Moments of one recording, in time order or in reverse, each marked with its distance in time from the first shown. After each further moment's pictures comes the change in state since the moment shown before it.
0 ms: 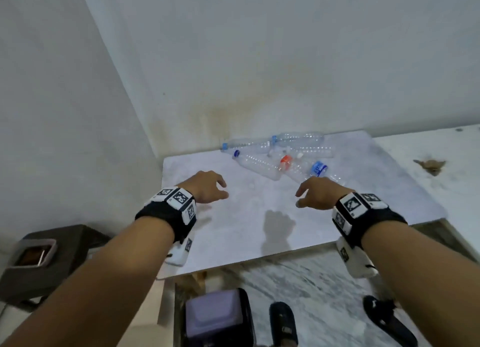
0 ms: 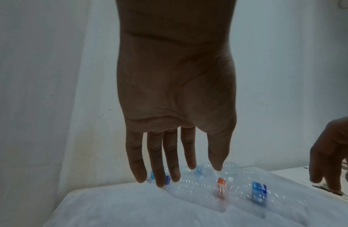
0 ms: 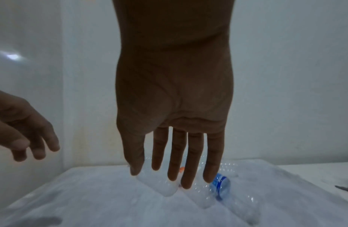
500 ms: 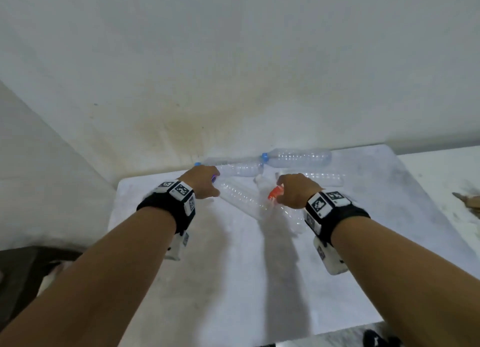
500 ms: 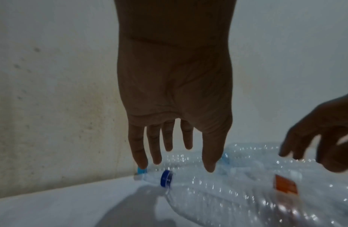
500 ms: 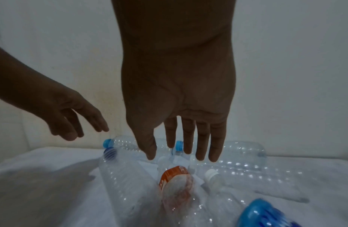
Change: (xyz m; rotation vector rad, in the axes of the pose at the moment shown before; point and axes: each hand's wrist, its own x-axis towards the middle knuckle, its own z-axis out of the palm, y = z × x) left_hand 0.261 0.033 -0.027 0.055 -0.019 -0.094; right_hand 0.254 0.041 -0.050 -0.053 -0.057 -0.049
